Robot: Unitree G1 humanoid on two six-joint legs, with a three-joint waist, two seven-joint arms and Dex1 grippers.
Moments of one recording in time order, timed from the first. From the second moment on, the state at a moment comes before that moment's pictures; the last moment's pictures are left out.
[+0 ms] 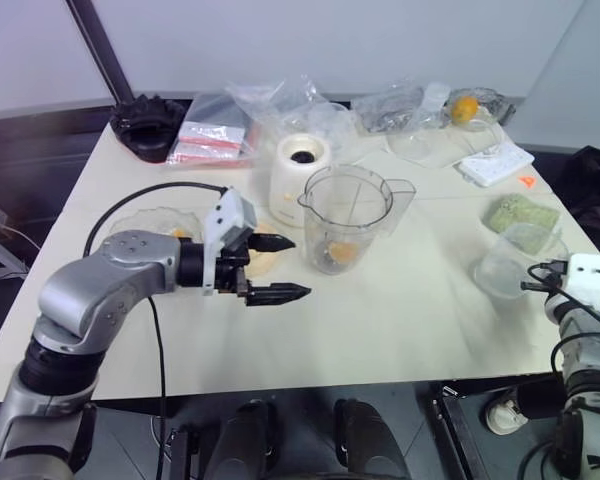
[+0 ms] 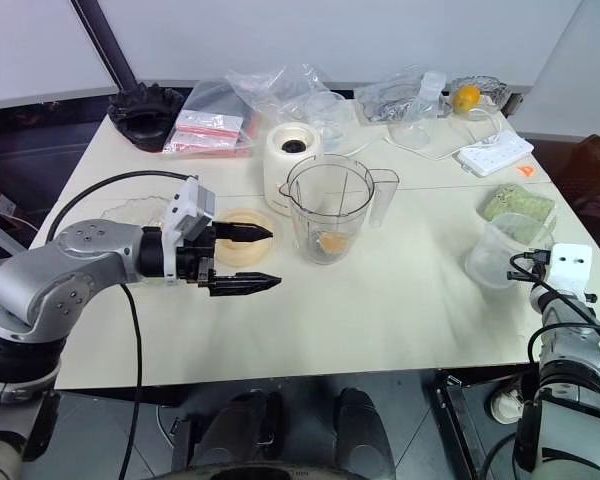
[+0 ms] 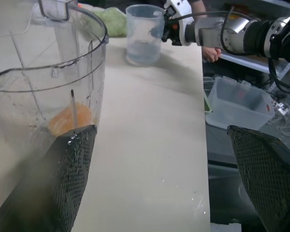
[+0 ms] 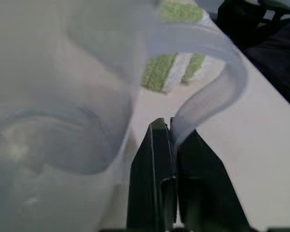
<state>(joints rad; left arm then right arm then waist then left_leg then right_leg) -0.51 0.70 -0.06 -0.46 -0.73 0.91 -0.92 -0.42 -0.69 -0.41 1.01 0.14 -0.14 0.26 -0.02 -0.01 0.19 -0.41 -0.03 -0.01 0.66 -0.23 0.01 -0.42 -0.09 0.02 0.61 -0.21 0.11</state>
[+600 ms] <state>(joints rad) -0.57 0.83 0.00 -0.38 -0.76 0.89 -0.99 -0.52 -0.79 -0.38 0.54 0.22 0.23 0.31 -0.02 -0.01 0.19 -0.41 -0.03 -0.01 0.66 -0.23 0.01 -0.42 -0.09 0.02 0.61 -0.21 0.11</state>
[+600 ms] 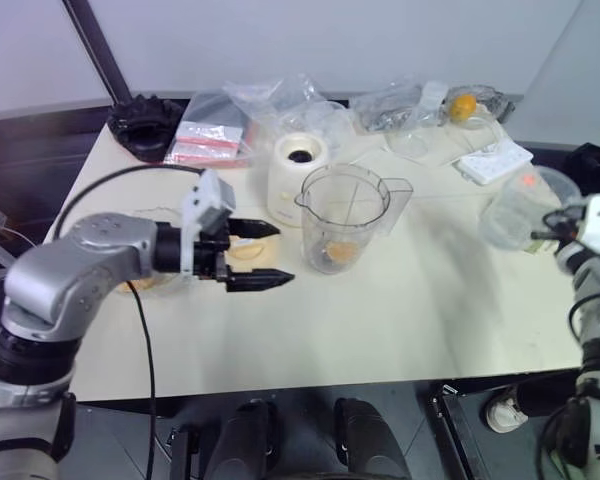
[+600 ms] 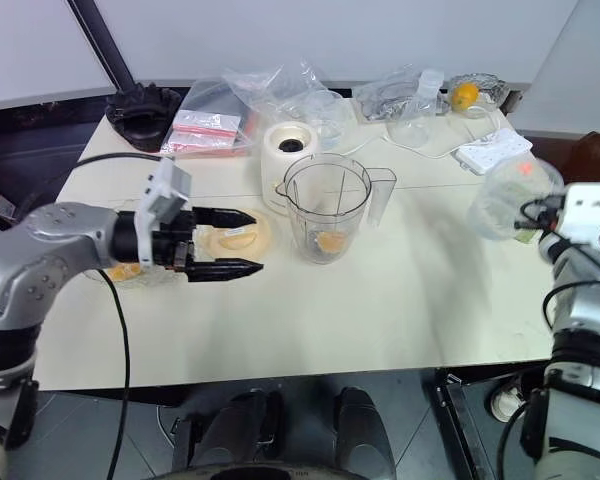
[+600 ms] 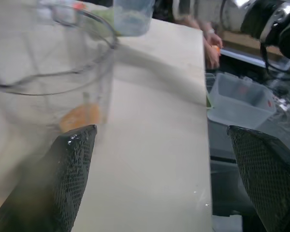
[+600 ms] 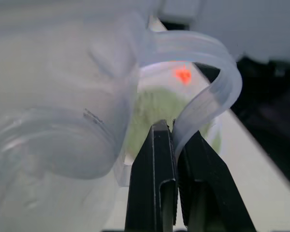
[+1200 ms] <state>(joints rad) -0.57 0.82 -0.01 -0.25 -0.65 0.77 -1.06 -0.90 -0.82 -0.14 0.45 0.17 0.36 0.53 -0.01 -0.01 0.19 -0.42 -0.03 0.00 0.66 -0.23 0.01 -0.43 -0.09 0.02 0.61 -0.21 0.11</state>
